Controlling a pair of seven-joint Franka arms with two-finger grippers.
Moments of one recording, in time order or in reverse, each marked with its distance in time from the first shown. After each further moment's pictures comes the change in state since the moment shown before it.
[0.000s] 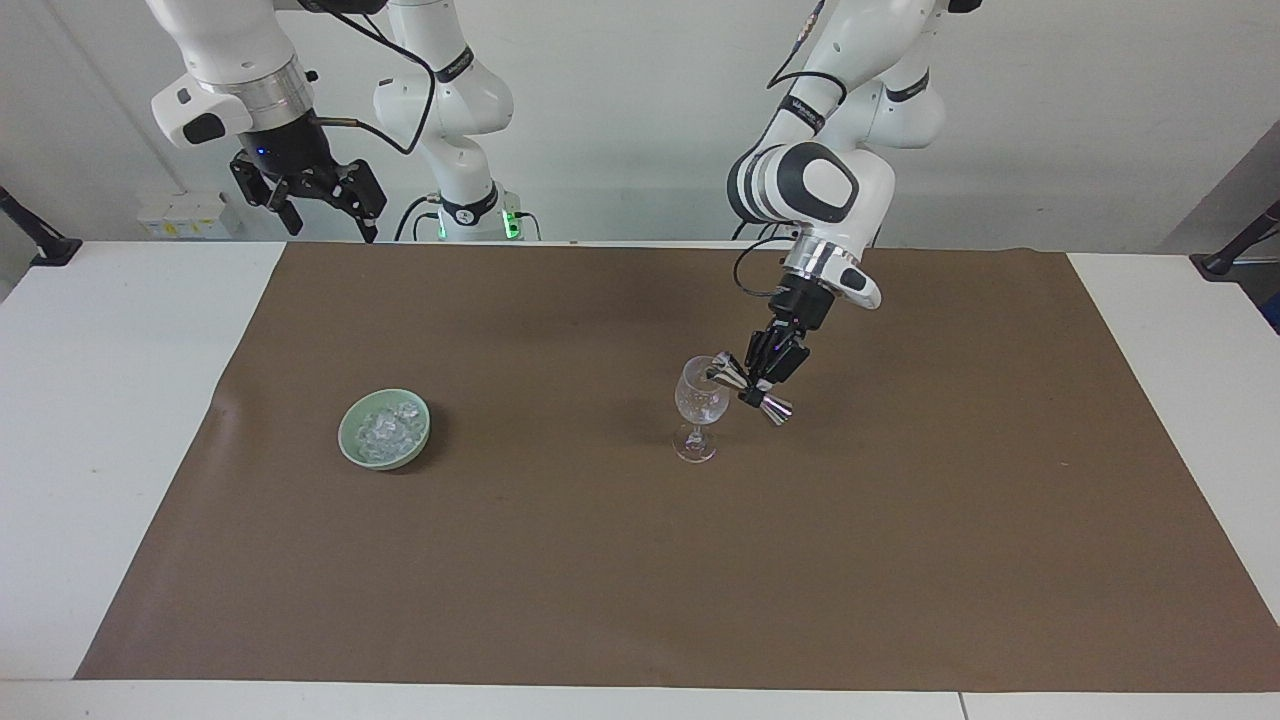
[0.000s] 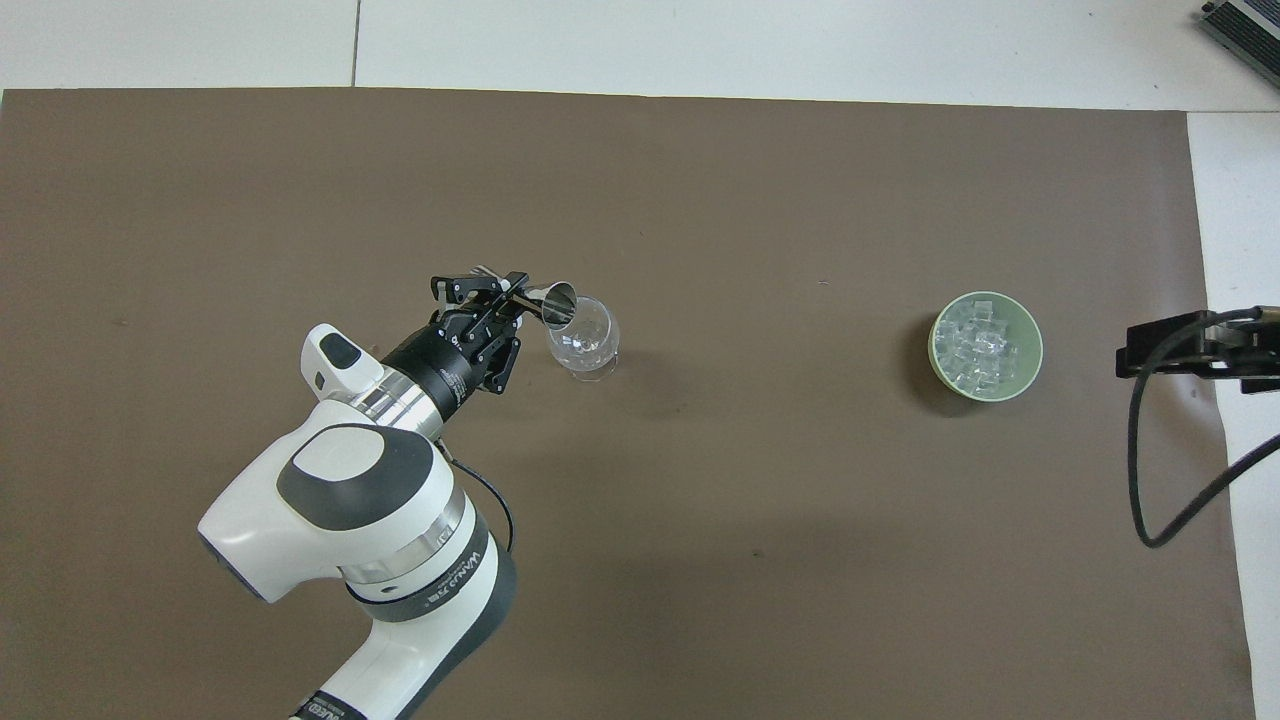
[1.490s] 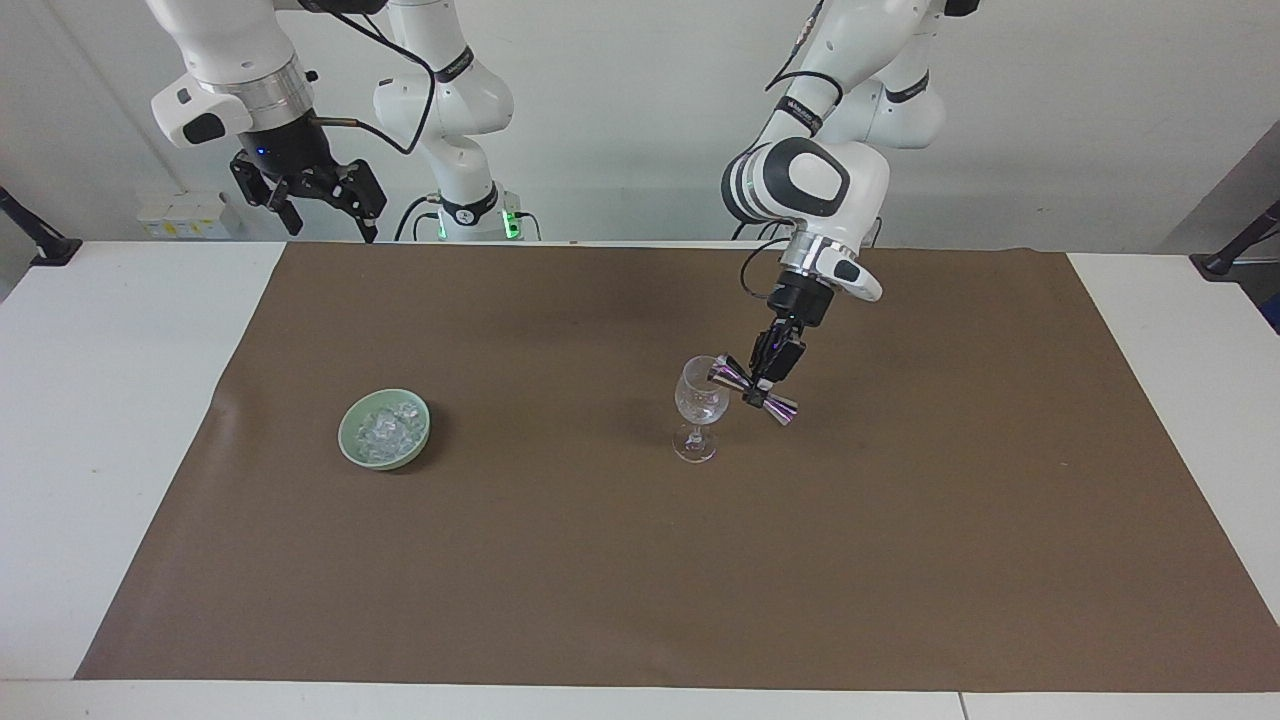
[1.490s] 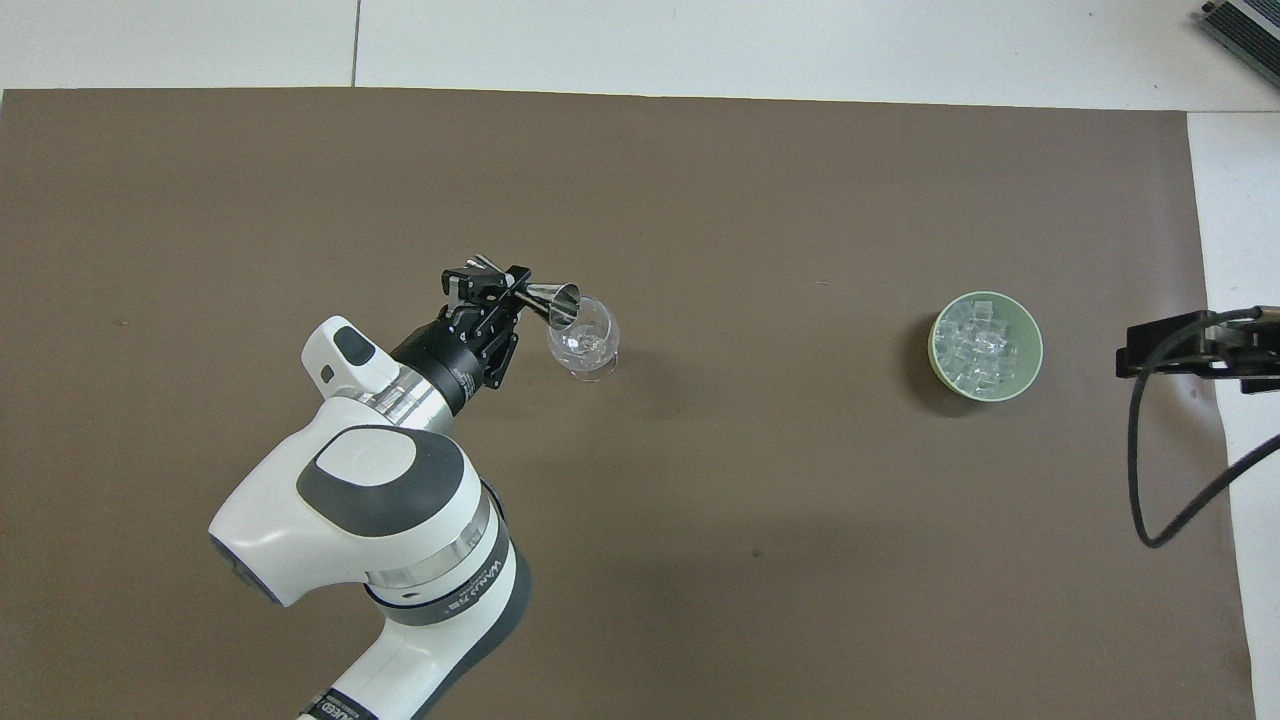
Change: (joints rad) left arm -0.022 0.017 -0.008 0.038 0.078 0.082 0.044; right arm 0.000 0.000 0.000 0.000 0.000 0.000 0.000
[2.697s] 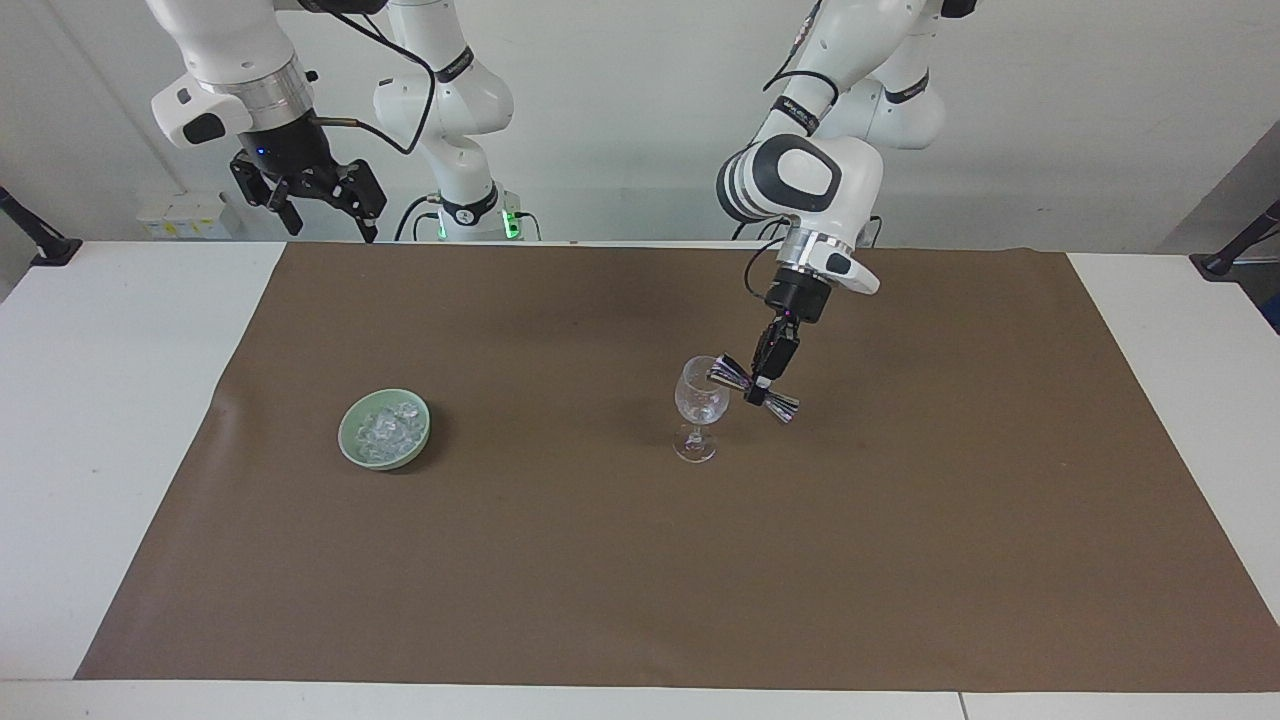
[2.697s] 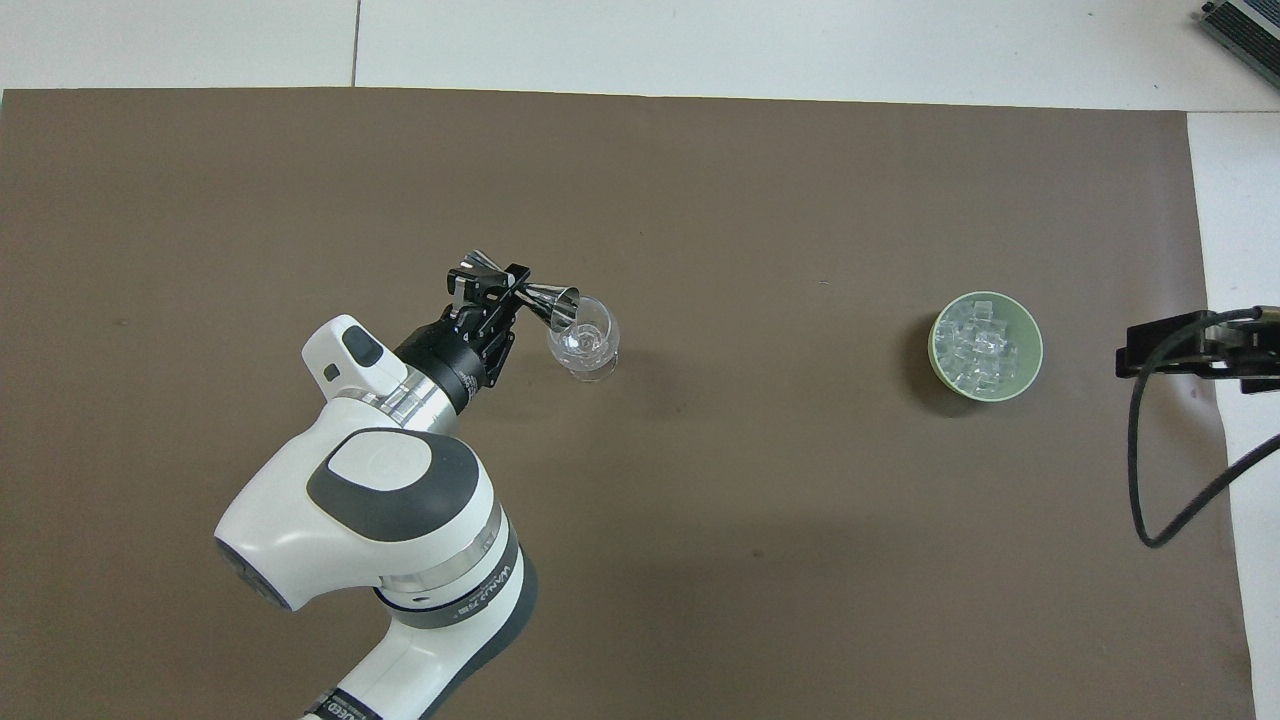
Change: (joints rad) left arm -0.020 0.009 -0.001 0.015 0.040 0.062 0.065; right arm 0.000 0.000 0.000 0.000 0.000 0.000 0.000
